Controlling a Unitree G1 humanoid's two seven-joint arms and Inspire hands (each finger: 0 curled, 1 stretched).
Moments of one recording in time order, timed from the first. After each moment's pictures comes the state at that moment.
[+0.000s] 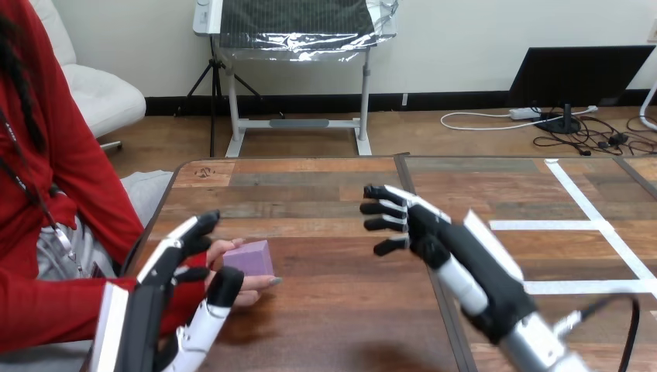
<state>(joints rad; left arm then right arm) 0.54 0.18 -0.05 -0.24 0.28 -0.49 0.20 -0.02 -0.29 0.10 0.28 0.08 -0.52 0.39</state>
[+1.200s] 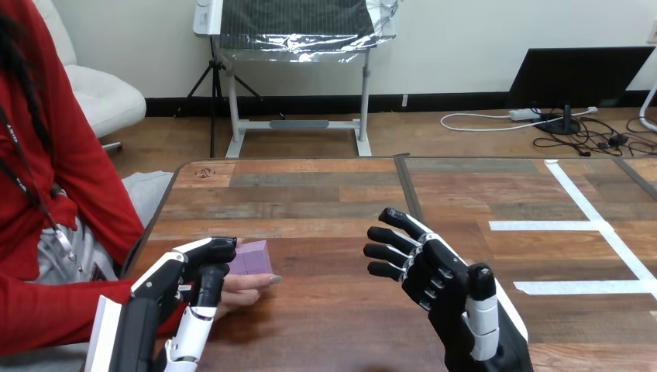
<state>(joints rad) 0.63 0.14 -0.04 -0.30 0.23 -0.54 0.13 0.23 -0.11 0.11 0.17 0.31 -0.51 0.45</state>
